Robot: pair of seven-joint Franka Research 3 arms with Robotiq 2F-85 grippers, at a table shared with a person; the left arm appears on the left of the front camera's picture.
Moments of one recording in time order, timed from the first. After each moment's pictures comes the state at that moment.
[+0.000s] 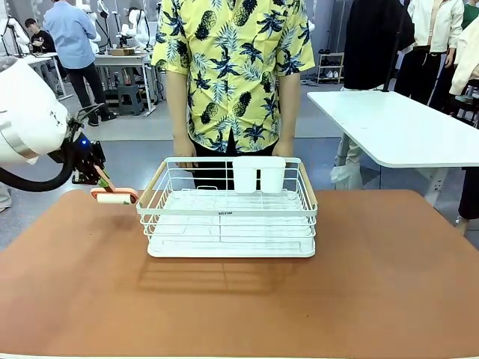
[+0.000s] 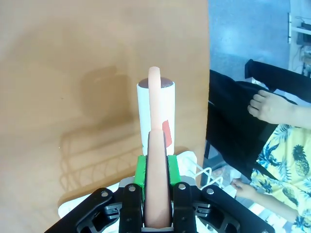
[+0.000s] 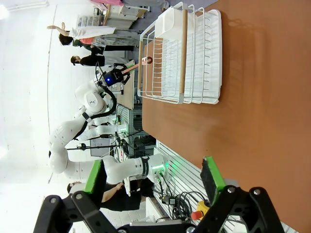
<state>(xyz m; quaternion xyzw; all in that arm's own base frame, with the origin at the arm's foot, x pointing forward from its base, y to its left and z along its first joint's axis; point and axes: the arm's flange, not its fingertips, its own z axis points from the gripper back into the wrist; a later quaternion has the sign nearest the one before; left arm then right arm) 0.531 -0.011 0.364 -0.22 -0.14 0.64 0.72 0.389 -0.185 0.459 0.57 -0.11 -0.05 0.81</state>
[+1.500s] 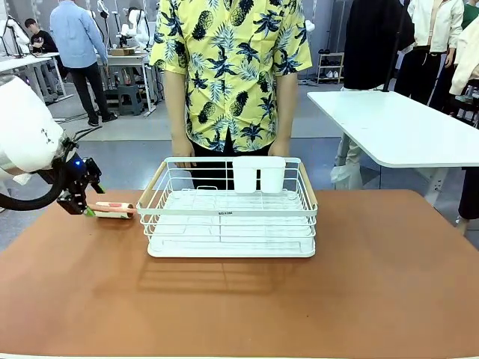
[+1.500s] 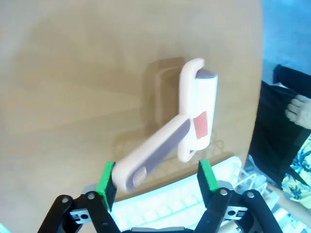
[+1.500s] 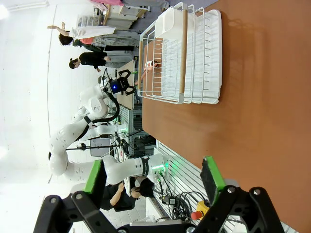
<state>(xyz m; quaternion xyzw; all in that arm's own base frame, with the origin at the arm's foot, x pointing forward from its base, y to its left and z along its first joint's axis) 0.491 -0.009 0.335 -0.17 -0.09 0.65 0.73 0.389 -0.185 0.459 0.57 -0.11 -0.05 0.81</state>
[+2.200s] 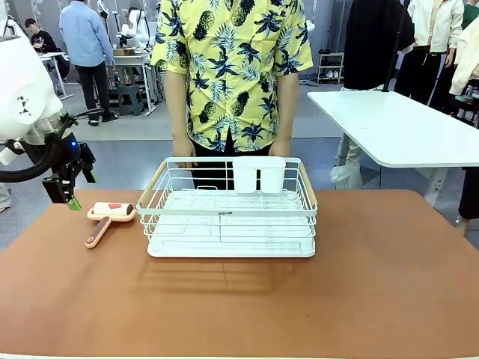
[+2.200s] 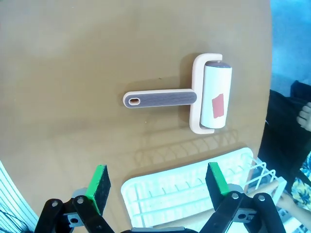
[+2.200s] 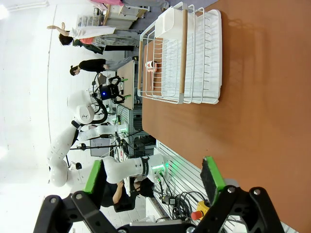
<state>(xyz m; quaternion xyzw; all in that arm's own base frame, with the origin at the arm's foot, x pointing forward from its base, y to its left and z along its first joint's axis) 0.461 -0.033 0.395 -0.11 -0.08 0.67 0.73 0.389 -0.185 0.459 0.57 -0.11 -0.05 0.81</state>
